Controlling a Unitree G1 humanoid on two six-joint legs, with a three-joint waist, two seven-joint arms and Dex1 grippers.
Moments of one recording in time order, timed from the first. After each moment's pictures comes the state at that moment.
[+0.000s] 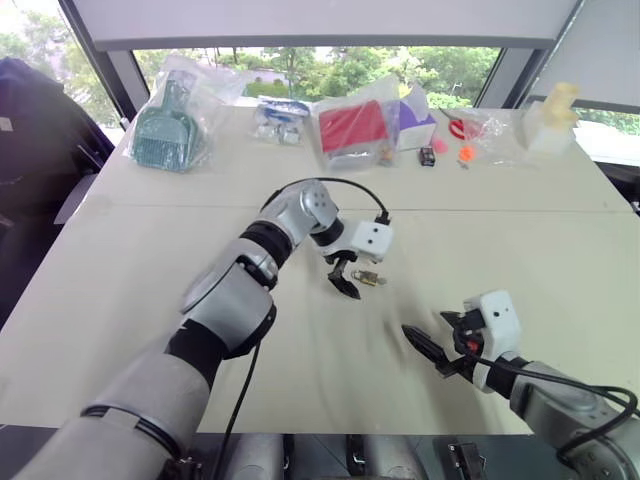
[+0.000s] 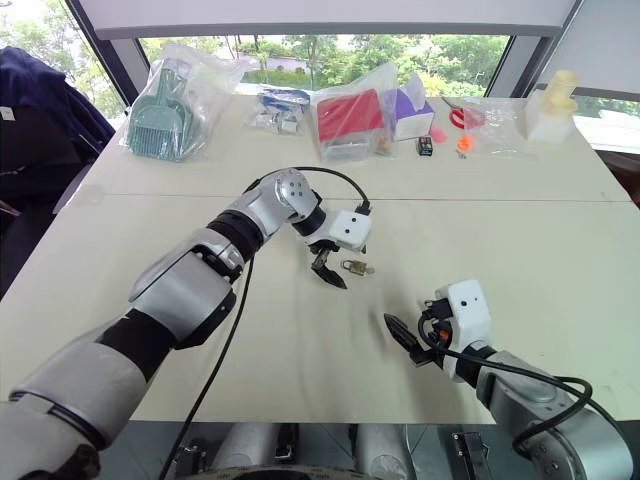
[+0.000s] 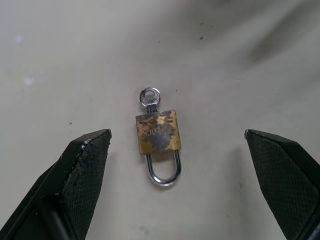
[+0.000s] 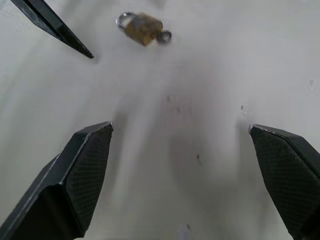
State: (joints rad) left arm -1.35 0.04 -0.57 1.30 0.24 -0.29 -1.35; right arm 0.28 -0.49 -0.23 -0.79 0.69 0.96 0.21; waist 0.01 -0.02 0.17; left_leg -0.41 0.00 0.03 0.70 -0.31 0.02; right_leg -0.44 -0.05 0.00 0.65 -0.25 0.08
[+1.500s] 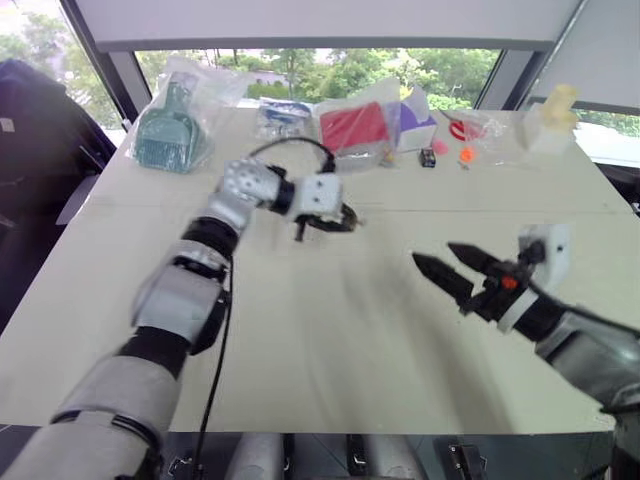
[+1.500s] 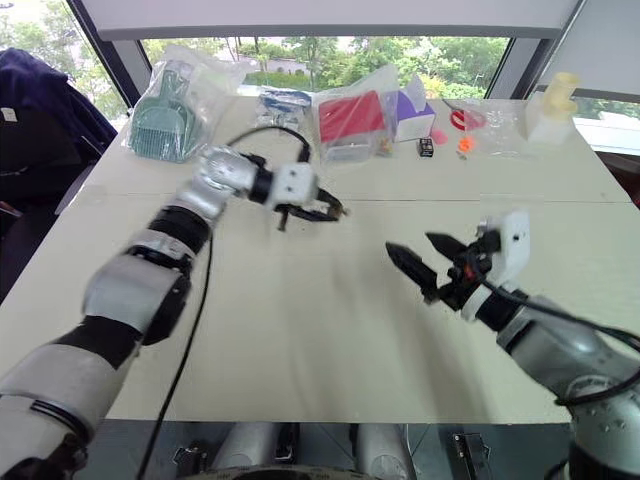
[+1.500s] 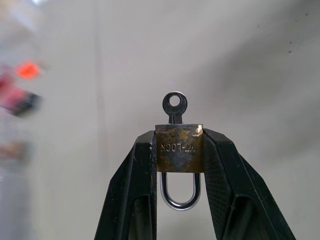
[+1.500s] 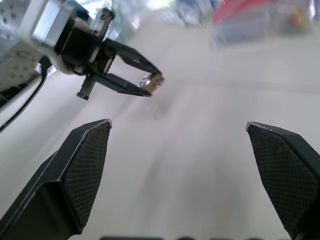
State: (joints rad) left arm -1.24 0.31 -0.21 1.07 0.11 -0.60 -1.33; right arm -0.07 -0.62 -0.48 -0.71 1.31 1.00 0.07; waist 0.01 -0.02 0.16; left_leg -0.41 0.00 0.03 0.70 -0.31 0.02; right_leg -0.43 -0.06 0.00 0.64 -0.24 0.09
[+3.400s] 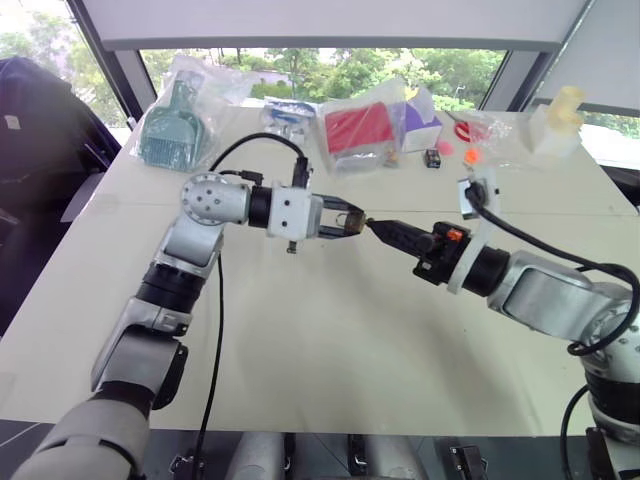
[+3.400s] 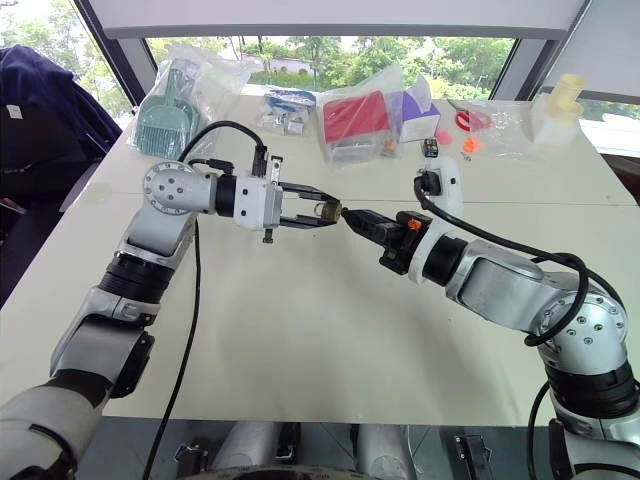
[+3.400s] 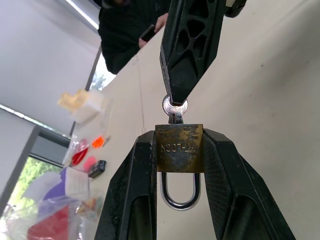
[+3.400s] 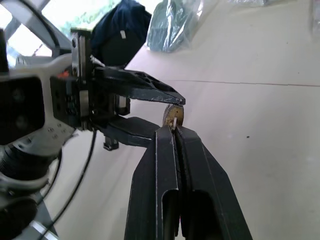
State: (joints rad) left arm -0.89 0.42 -0.23 0.29 -0.07 -0.44 -1.24; right arm -0.39 -0.75 -0.08 -0.53 1.87 0.80 -0.38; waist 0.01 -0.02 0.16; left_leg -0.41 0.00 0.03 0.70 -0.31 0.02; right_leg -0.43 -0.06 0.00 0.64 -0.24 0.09
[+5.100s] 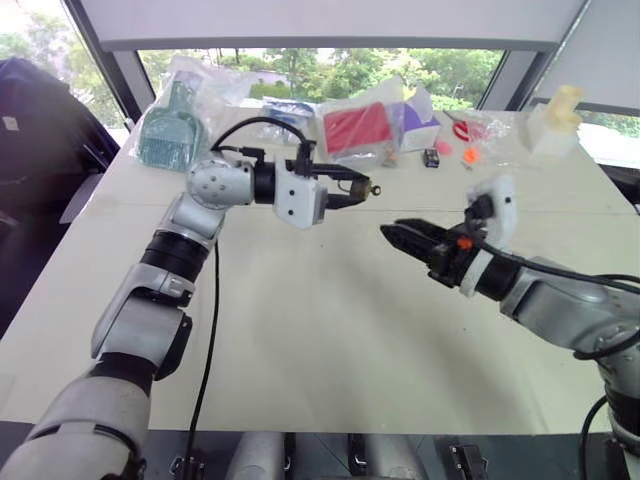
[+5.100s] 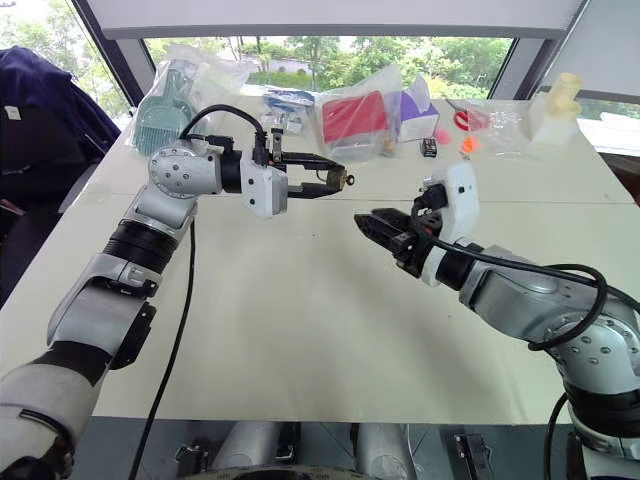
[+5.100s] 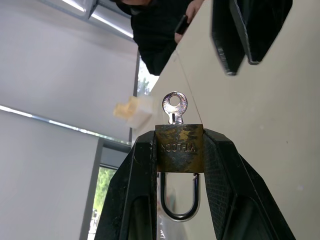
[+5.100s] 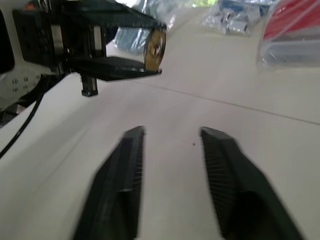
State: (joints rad) left arm -1.06 0.43 -0.30 0.61 0.01 -0.80 -1.05; right arm -0.33 -0.80 -0.14 -0.62 1.50 0.84 -0.17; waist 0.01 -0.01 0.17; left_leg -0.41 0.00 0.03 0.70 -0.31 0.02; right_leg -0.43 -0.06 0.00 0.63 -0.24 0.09
